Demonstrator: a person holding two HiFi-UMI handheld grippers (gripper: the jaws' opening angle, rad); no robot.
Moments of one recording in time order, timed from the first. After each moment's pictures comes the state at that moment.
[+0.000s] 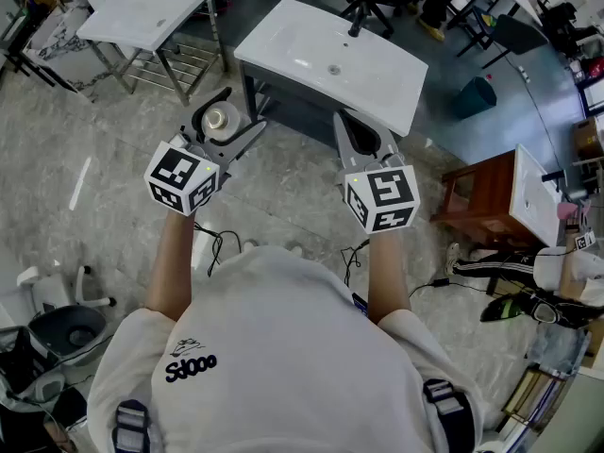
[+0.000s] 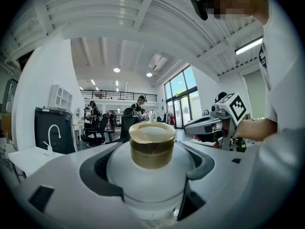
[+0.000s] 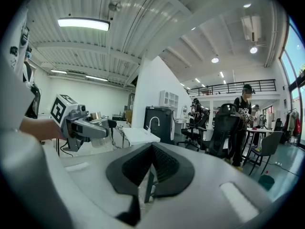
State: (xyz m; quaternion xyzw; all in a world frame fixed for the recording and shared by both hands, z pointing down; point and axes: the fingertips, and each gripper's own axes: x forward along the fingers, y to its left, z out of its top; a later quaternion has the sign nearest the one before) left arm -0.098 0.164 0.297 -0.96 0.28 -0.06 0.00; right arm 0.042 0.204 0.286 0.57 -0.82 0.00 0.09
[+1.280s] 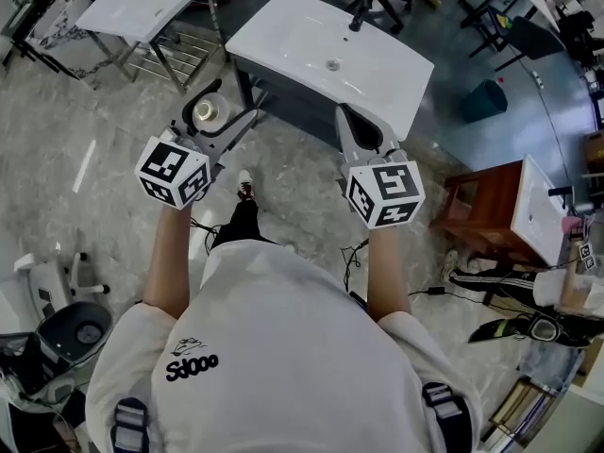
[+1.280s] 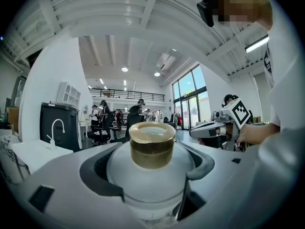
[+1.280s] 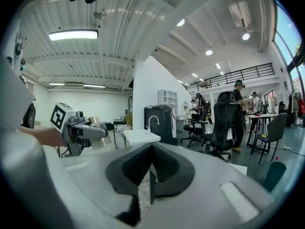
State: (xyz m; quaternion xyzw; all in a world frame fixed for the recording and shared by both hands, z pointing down) left arm -0.060 0.130 0.312 -0.94 0.33 -0.05 -0.02; right arm 0.101 0.170 0.310 0.56 -0.83 0.05 0.06
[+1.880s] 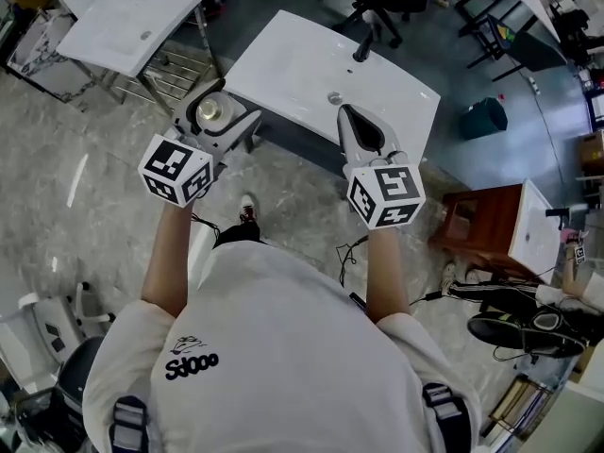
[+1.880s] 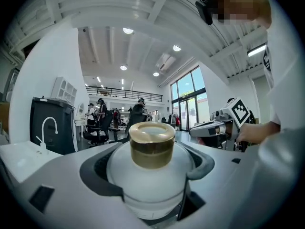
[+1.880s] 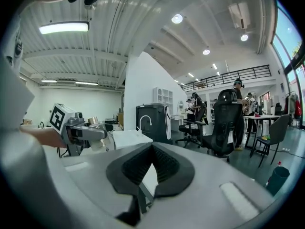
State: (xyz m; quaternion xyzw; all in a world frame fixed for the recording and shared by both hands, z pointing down) left arm -0.058 -0.026 0.321 -0.95 0.30 -0.04 -0.03; right arm 0.102 0.023 0.313 0.58 -0.81 0.05 0.06
